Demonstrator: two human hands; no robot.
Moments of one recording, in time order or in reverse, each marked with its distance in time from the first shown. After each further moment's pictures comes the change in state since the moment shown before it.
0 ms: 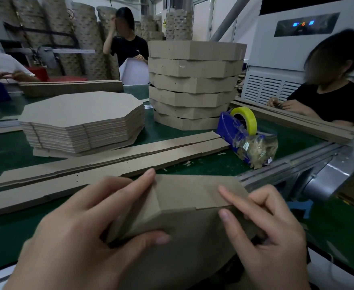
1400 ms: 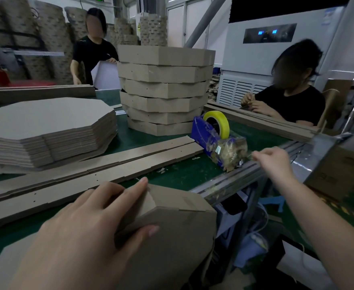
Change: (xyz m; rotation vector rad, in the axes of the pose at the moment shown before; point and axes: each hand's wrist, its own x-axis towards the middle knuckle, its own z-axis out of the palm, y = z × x) left_hand 0.040 0.017 0.035 0.192 0.173 0.109; right_hand 0.110 0.205 -0.064 -0.266 0.005 0.835
